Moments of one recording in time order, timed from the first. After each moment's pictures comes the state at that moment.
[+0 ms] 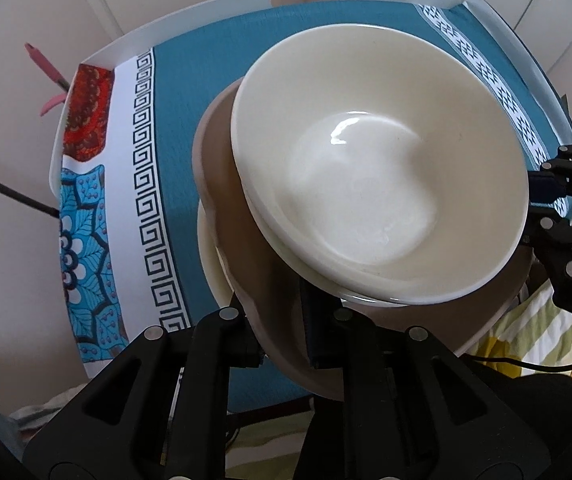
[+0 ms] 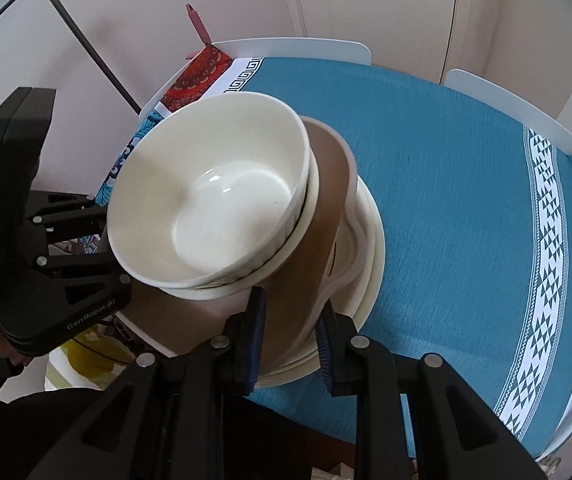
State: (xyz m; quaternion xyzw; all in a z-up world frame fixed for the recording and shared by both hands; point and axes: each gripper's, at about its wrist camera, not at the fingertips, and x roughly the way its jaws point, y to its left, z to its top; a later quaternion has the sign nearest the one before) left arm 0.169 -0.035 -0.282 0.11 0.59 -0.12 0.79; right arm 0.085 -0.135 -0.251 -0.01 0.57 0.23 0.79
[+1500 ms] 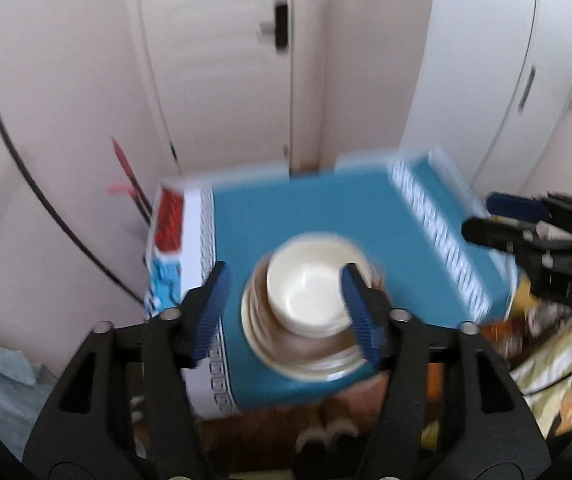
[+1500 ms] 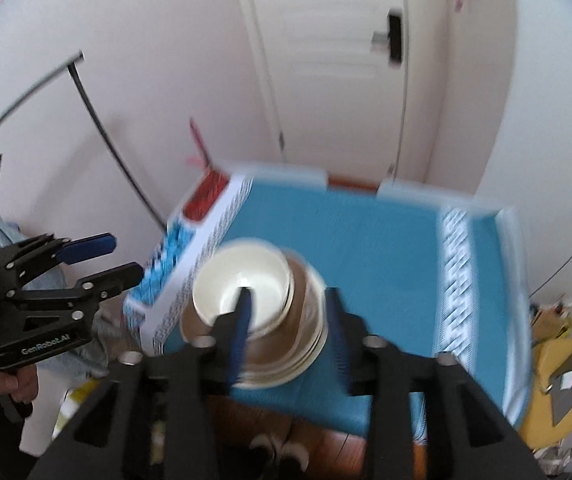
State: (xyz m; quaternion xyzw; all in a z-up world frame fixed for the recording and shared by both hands) left arm 0.078 -0.023 -0.082 0.03 0.37 -0.09 0.92; right arm 0.030 -0.174 -0.089 0.02 0.43 0.17 0.89
